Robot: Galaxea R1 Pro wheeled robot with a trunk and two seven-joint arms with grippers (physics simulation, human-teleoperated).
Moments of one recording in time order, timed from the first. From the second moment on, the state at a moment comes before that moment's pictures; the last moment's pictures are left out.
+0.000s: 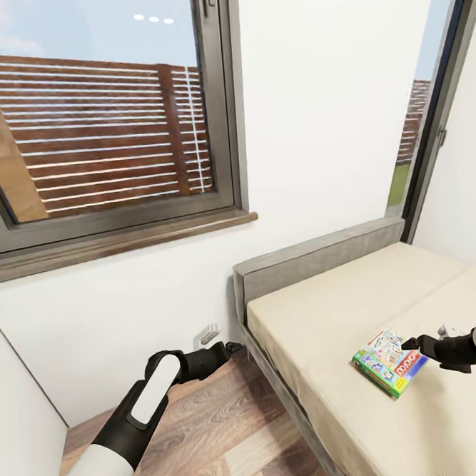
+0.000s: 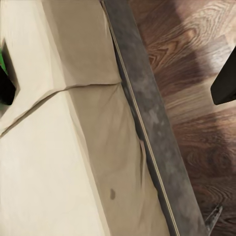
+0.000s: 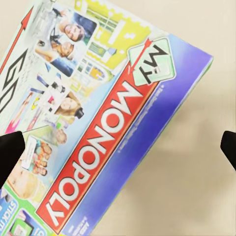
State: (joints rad) left arm -0.58 0.01 -0.34 -1.06 1.12 0.70 0.26; right arm -0.71 -0.44 -0.35 -0.73 -0.17 1.04 0.31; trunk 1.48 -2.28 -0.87
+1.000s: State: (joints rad) left arm -0.58 0.01 -0.34 -1.06 1.12 0.70 0.27; right arm -0.71 -0.44 -0.35 -0.73 -0.18 1.04 0.31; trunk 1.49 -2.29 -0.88
